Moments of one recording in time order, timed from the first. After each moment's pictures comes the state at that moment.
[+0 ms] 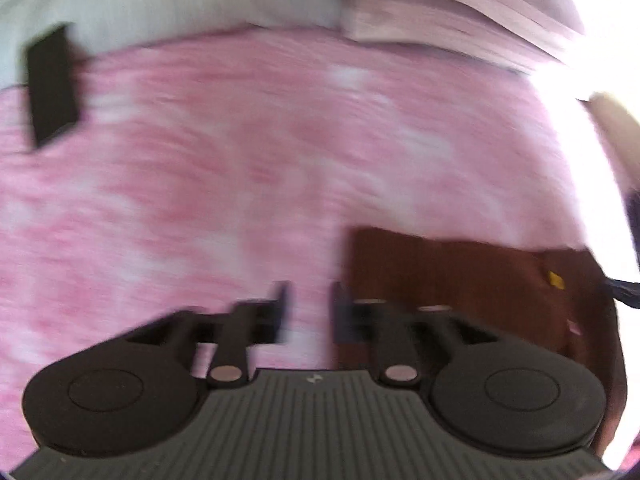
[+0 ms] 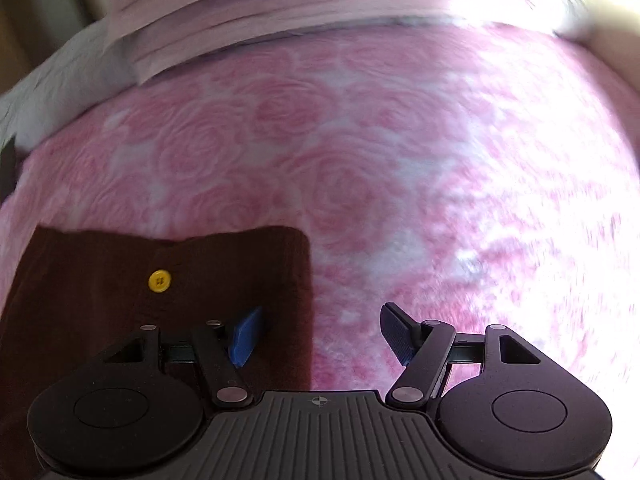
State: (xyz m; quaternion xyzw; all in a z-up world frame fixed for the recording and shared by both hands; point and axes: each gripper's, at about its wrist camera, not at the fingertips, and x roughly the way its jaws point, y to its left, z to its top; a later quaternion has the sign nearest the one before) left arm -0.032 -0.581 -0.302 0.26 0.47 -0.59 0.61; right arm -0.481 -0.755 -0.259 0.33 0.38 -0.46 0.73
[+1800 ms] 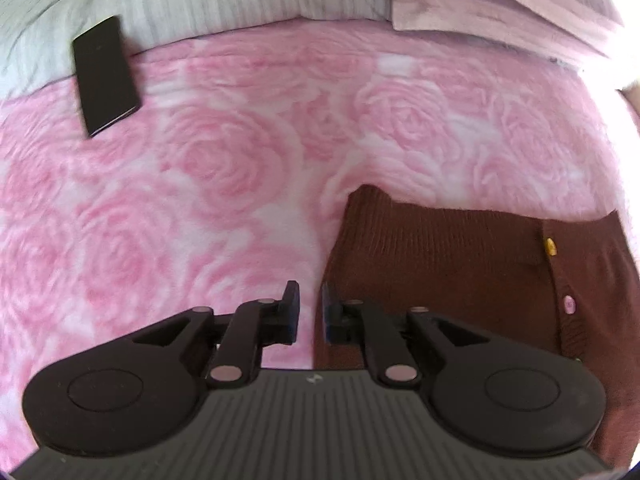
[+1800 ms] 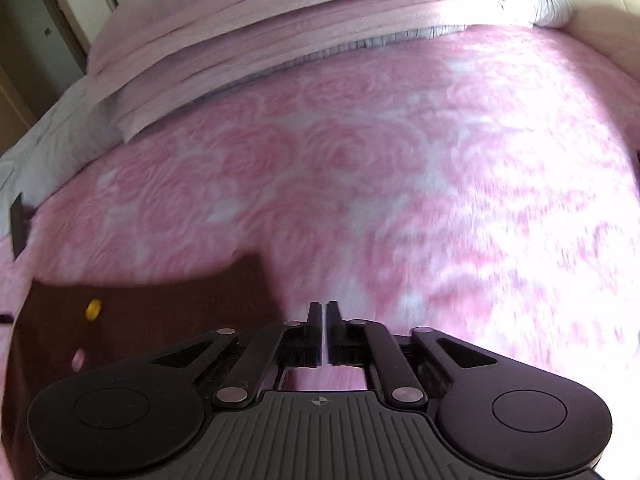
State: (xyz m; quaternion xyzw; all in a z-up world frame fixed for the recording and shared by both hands) left arm 0.000 -0.537 -0.297 0.28 0.45 -0.51 0.68; right arm -0.533 -0.776 -0.239 0.37 0.32 -0.47 0.74
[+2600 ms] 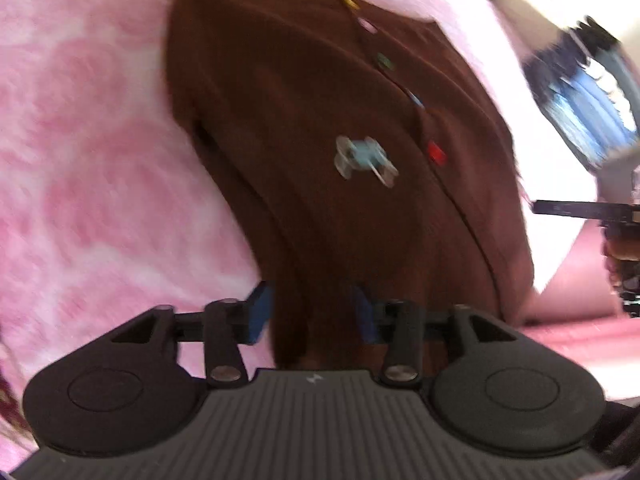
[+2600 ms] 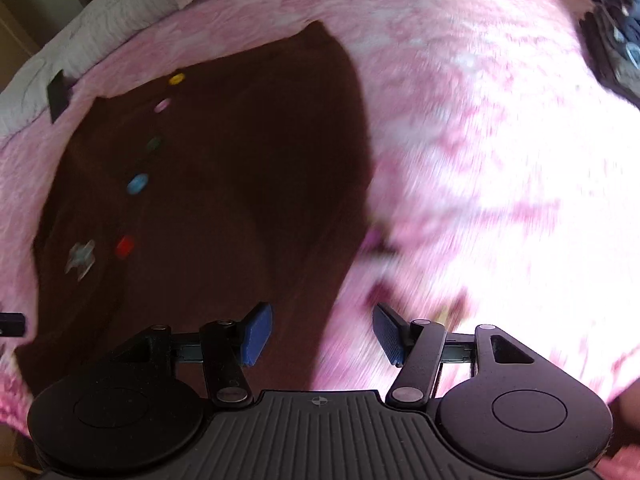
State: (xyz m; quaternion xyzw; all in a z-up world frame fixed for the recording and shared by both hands) left arm -0.106 -0.294 -0.318 0.27 0.54 -0.63 0.49; right arm -0.544 -0.516 -0.229 0.41 0.40 -0.44 0.69
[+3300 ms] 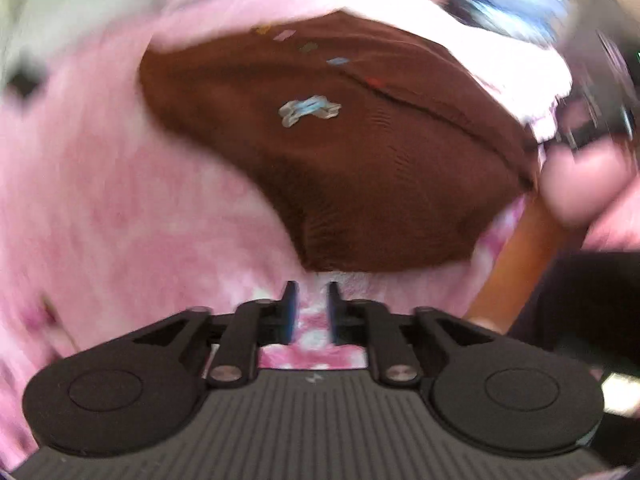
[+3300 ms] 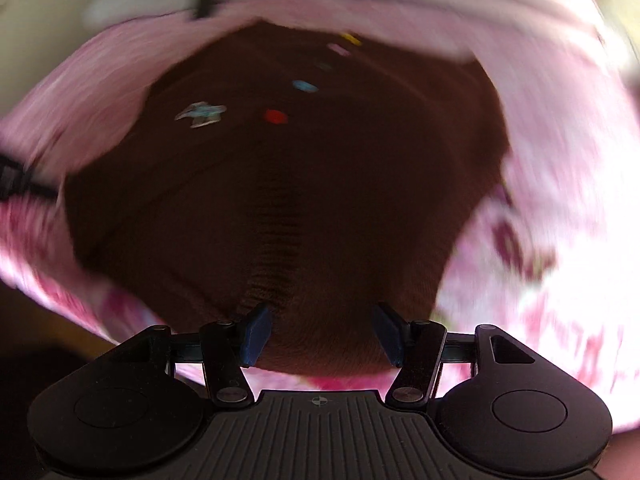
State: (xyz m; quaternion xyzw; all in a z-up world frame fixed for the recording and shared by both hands) left arm -0.159 -0.170 -0.324 0.41 0.20 -0.72 0.53; right arm -0.496 -0.373 -0.247 0.18 0.44 -0.33 0.81
